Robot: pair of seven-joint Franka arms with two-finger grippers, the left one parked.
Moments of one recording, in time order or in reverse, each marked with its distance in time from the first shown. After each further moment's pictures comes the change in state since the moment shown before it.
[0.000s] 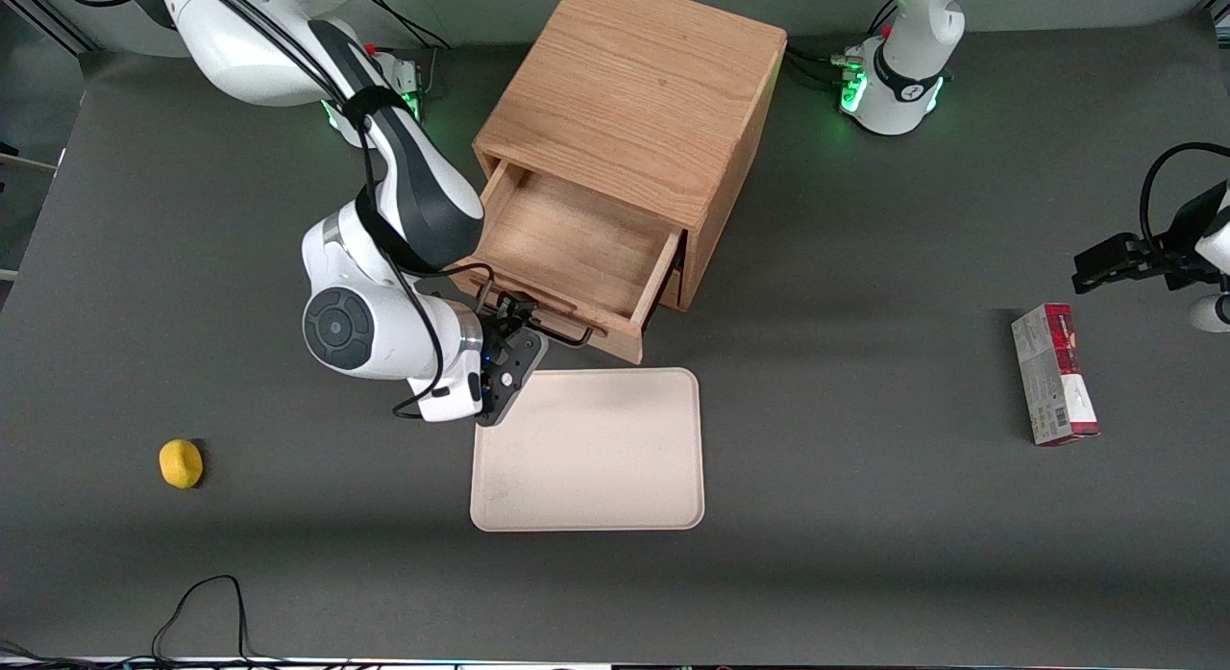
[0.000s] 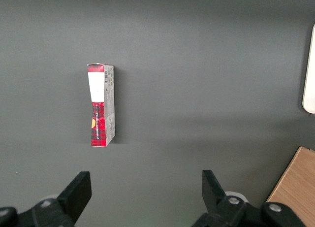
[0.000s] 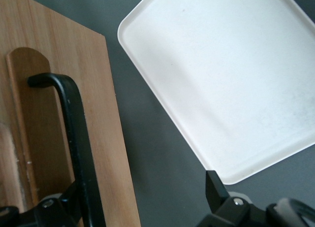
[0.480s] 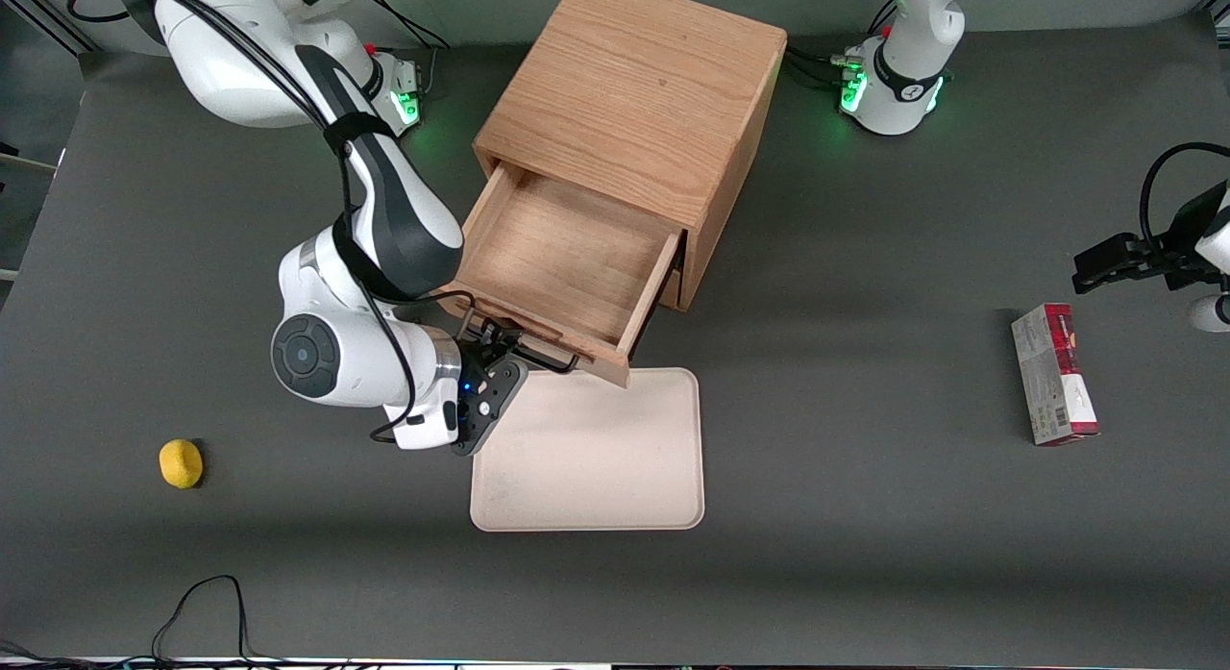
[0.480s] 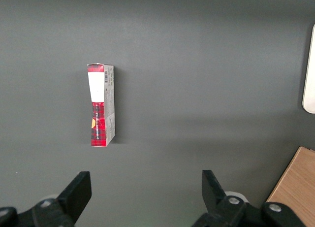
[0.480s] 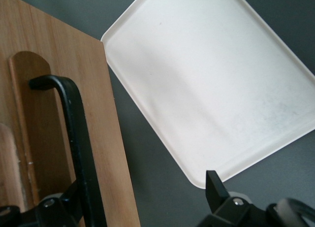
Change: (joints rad) arm -0.039 0.052 -0.002 0.082 0.000 0.001 -0.006
